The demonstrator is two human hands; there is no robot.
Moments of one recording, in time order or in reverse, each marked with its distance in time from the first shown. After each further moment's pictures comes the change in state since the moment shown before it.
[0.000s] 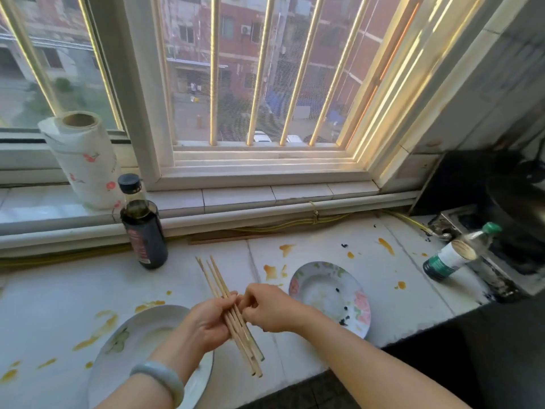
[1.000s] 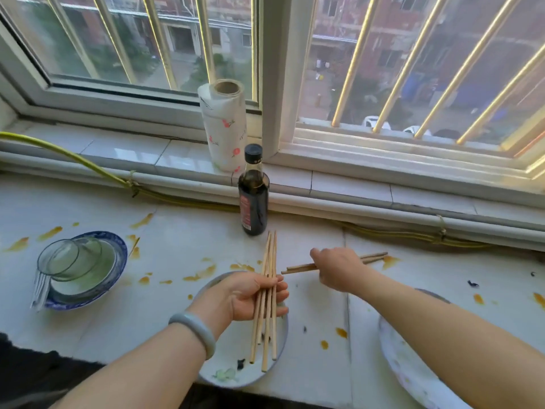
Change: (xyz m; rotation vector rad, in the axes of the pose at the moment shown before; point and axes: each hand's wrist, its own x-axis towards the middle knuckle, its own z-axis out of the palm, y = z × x) left_hand -0.024 0.044 -0.065 0.105 0.149 0.009; right_hand 0.133 0.002 -0.002 -0.966 0.050 -0.412
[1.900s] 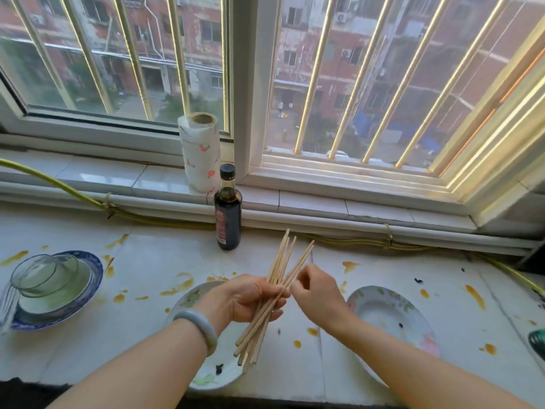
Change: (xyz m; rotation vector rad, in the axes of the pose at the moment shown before) left_hand -0.016 -0.009 0.040 0.277 -0.280 0.055; right_hand -0.110 -0.057 -0.042 0.971 0.342 0.412
